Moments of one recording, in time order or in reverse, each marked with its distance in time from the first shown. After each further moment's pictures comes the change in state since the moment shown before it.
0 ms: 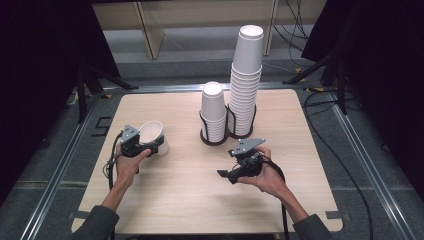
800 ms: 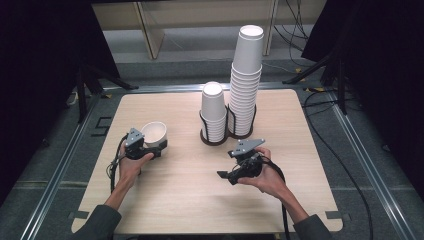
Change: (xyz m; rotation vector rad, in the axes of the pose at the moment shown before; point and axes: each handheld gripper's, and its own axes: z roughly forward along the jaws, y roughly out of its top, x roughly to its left) left arm 0.004 -0.017 0.011 0.001 -0.061 0.055; right arm 0.001 0.000 0.000 0.001 0.007 -0.012
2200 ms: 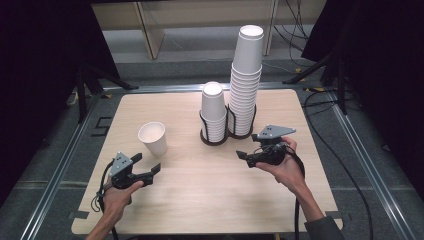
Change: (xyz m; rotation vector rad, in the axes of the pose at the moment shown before) left arm -0.063 -0.006 -0.093 -0.003 0.001 -0.048; right arm -0.032 0.002 -0.059 -0.124 -0.200 0.148
